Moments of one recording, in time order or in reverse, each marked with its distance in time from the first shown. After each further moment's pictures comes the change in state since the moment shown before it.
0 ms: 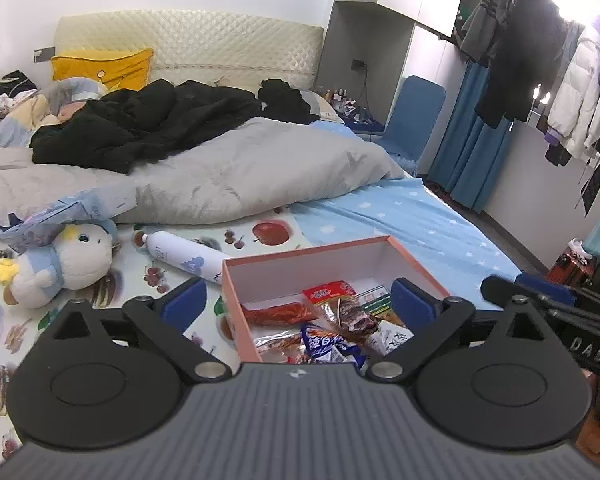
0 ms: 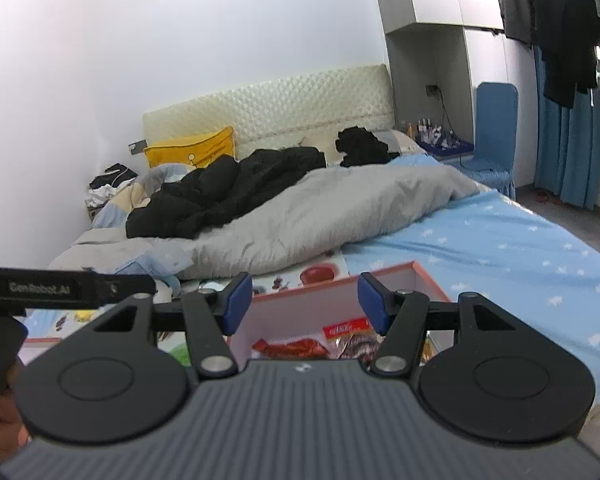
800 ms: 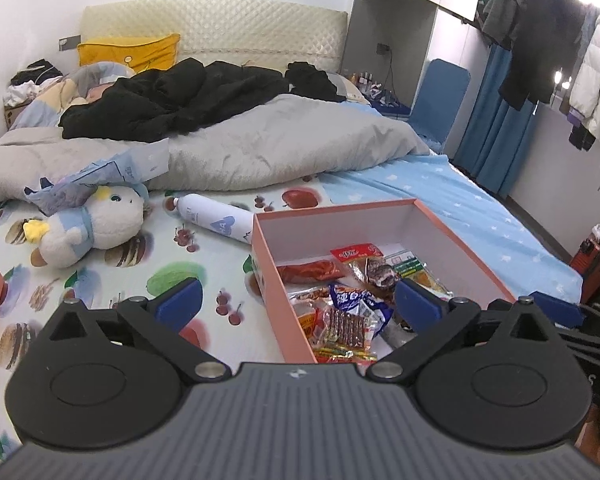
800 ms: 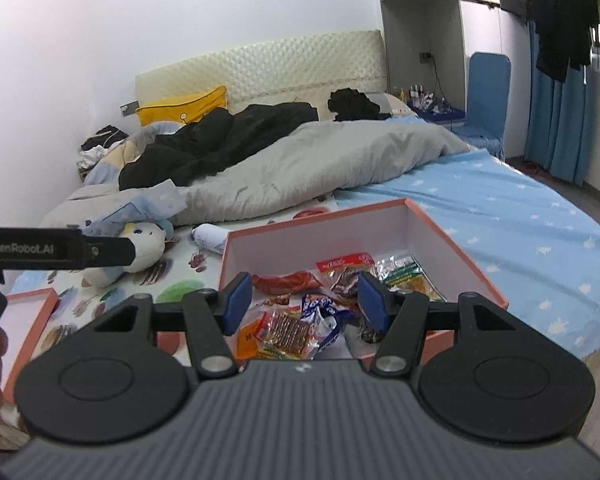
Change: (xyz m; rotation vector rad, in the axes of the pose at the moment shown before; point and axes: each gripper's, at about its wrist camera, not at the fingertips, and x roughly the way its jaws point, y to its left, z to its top) left arm -0.011 0.003 -0.053 0.000 0.047 0.091; right arm -0.011 0.011 -0.052 -0.018 0.095 -0.040
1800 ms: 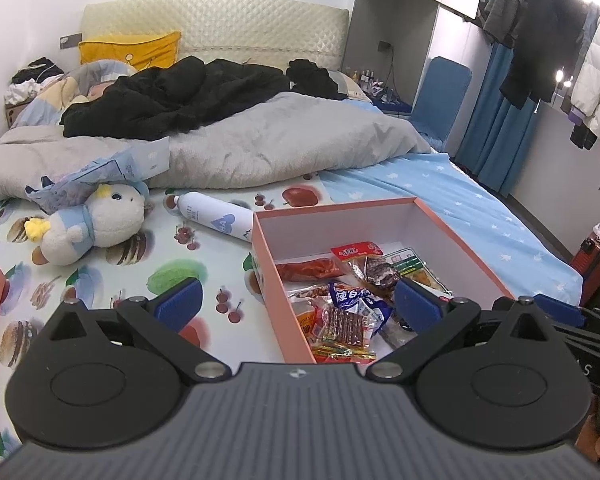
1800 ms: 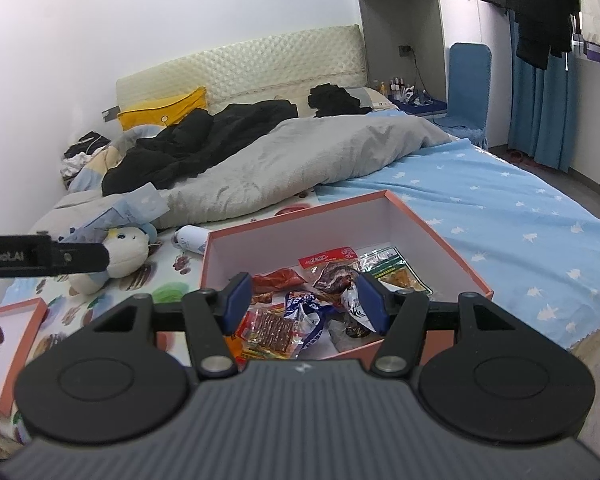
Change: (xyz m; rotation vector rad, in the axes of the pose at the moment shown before) left arm -0.002 0.000 0.003 -0.009 0.008 -0.001; right arm 0.001 -0.010 -0.003 0.047 0.004 -0.040
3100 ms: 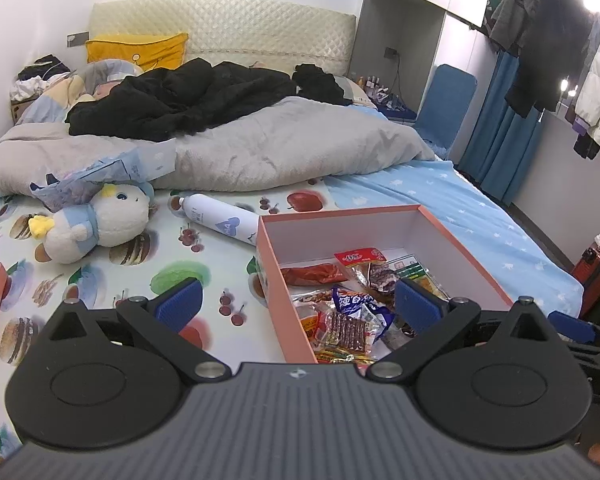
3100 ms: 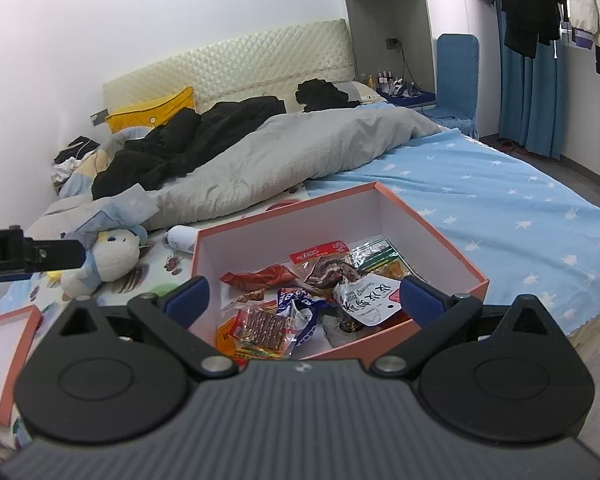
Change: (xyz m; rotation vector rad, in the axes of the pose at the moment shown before) left arm -0.004 0.004 0.000 -0.022 -0.020 0.005; right arm 0.006 -0.006 -0.003 0.031 0.010 -0.024
